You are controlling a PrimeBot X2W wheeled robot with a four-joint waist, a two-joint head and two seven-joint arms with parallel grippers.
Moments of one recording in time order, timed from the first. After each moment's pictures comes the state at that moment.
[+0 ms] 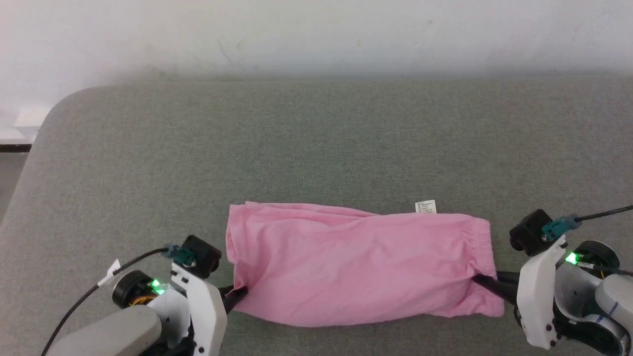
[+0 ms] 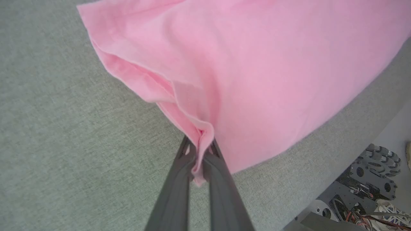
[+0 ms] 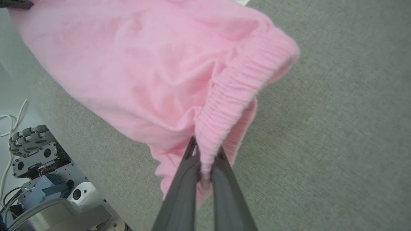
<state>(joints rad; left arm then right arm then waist) -0.62 0.78 -1.26 0.15 -1.09 0.06 0.16 -0.52 -0.82 0.99 0.15 1.01 0.13 0.29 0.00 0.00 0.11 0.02</state>
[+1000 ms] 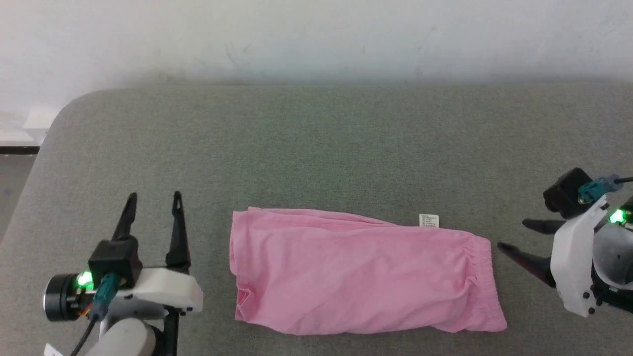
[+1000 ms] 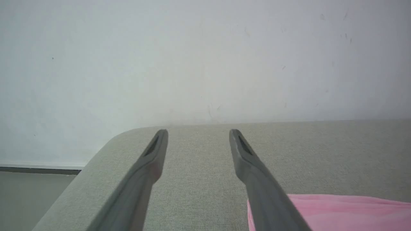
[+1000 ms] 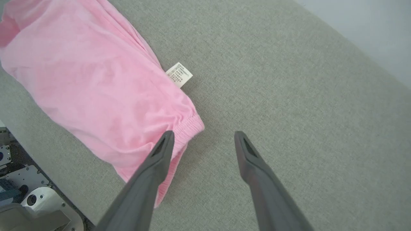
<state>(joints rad) -0.24 0.58 -0.59 0.03 -0.62 0.50 -0.26 -0.50 -0.89 0.75 0.01 0.87 0.13 0.46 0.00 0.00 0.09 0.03</state>
